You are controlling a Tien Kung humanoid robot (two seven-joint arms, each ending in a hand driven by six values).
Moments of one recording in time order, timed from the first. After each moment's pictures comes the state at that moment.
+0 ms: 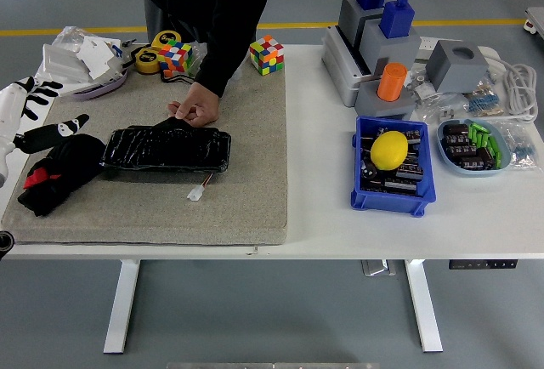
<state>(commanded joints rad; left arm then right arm) -0.30 0.63 -0.92 -1.24 1.61 0.58 0.07 0.12 -0.40 0.79 0.24 -0.10 -0.19 -0.14</state>
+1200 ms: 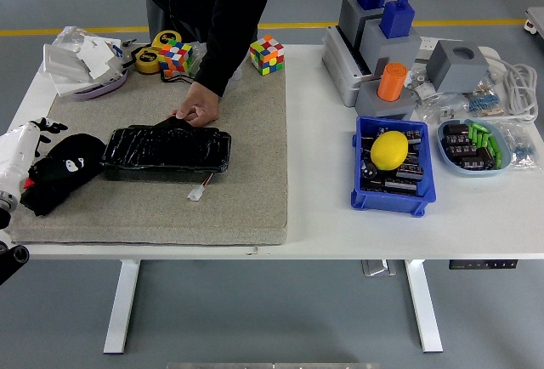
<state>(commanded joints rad) -0.38 0.56 -0.78 -0.93 1.57 0.60 0.02 0.11 -0.40 0.79 0.26 -0.12 -0.18 -0.13</state>
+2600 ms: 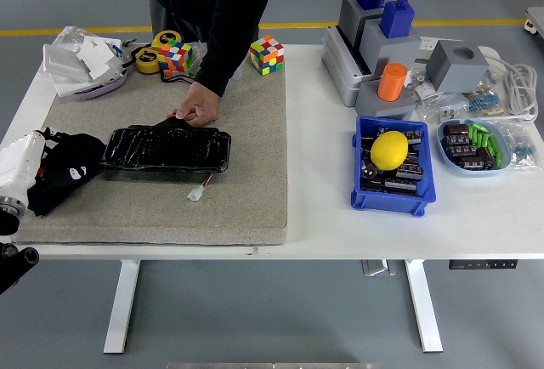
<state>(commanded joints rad) -0.40 0.51 -0.74 -0.85 1.51 0.64 -0.01 0.11 -0.40 0.86 0.27 -0.17 -0.18 -0.13</state>
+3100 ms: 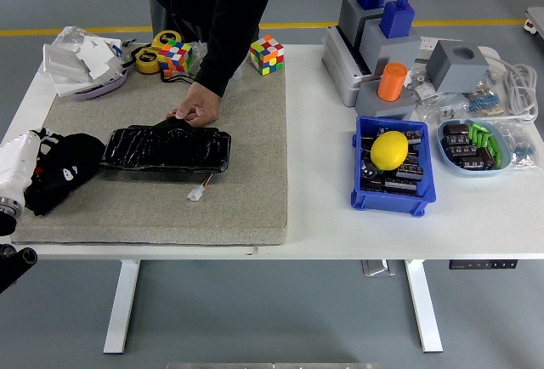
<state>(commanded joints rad) -0.40 0.51 -0.73 -0.84 1.51 0.65 0.00 0.11 -0.40 0.88 0.27 -0.17 -0.19 -0.13</state>
